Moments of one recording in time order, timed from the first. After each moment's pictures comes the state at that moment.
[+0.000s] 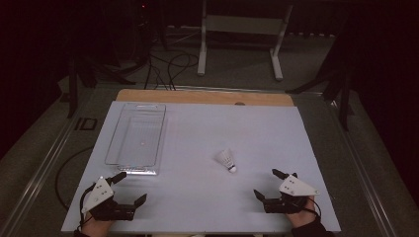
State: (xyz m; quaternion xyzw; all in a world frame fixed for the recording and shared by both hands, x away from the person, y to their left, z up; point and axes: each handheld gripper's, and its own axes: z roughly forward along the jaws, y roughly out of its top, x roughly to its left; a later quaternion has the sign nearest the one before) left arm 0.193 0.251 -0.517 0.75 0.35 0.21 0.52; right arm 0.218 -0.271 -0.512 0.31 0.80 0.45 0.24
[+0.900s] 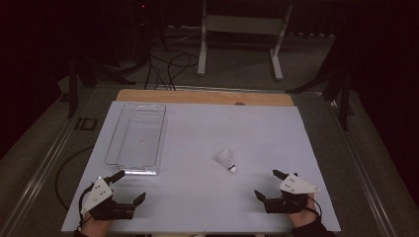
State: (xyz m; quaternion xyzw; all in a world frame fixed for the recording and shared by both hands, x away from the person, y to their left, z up) left arm 0.193 0.253 -0.518 0.74 0.35 0.22 0.52; right arm 0.218 -0.272 -0.506 0.33 0.81 0.44 0.22
